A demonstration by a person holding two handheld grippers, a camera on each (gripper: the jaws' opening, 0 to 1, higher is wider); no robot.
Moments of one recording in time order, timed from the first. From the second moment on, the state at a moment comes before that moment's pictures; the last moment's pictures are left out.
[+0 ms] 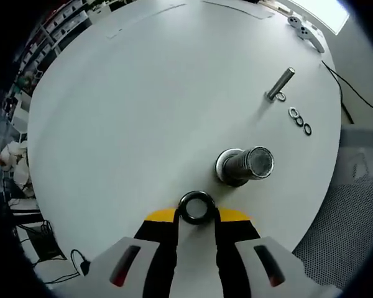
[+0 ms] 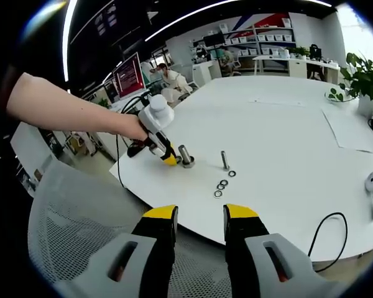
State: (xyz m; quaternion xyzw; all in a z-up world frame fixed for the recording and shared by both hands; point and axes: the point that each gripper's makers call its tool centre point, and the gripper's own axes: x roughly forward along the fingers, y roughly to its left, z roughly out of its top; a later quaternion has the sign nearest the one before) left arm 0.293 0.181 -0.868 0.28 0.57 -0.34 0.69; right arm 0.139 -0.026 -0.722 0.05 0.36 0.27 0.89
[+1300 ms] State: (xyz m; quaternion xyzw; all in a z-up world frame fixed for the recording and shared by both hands) left arm 0.292 0.186 -0.869 0.26 0.61 -0.31 0.68; right arm 0.140 -0.027 -0.721 0.06 0.35 0.26 0.90
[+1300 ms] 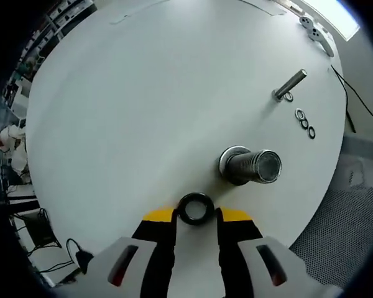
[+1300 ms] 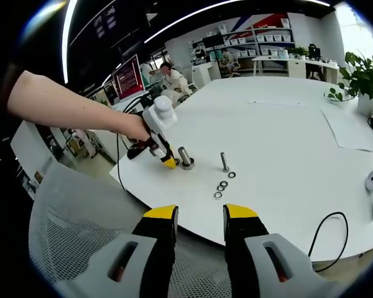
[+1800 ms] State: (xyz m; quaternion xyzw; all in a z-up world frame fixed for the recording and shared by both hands) left arm 0.291 0.184 -0.869 0.25 0.62 -0.29 0.69; right arm 0.140 -0.026 -0.721 0.05 0.35 0.27 0.89
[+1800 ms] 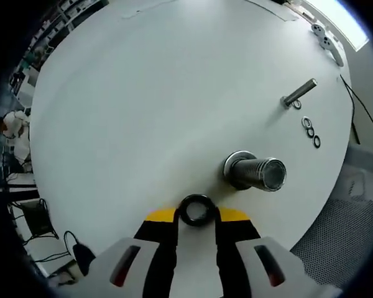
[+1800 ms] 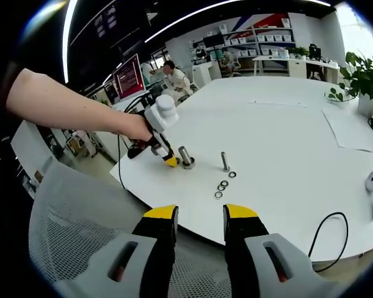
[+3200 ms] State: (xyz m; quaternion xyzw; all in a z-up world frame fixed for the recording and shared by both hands) left arm 0.297 0.173 -0.807 0.23 0.49 -0.35 0.76; right arm 0.139 -0.025 -0.721 0.05 0.35 0.27 0.89
